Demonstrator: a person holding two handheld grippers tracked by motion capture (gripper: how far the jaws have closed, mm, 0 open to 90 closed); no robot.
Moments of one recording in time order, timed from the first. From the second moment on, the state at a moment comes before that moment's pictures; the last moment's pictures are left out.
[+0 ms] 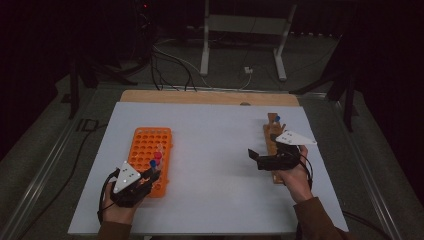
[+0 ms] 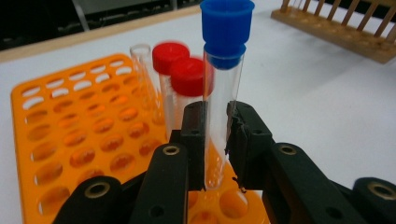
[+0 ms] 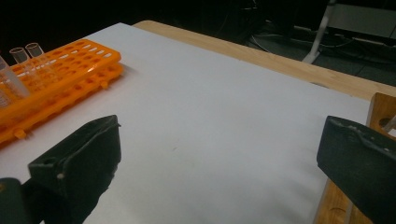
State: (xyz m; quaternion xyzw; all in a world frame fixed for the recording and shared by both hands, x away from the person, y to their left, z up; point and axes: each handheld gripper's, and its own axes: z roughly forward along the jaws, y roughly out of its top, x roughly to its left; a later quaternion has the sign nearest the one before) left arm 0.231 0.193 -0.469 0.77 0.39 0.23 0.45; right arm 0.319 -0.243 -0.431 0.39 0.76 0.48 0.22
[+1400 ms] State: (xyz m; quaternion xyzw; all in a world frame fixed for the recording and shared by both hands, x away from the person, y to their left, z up) left arm 0.228 0.221 -0.461 0.74 0.43 0.21 0.48; right arm 0.354 -0.283 -0.422 0.44 0.74 0.43 0.27
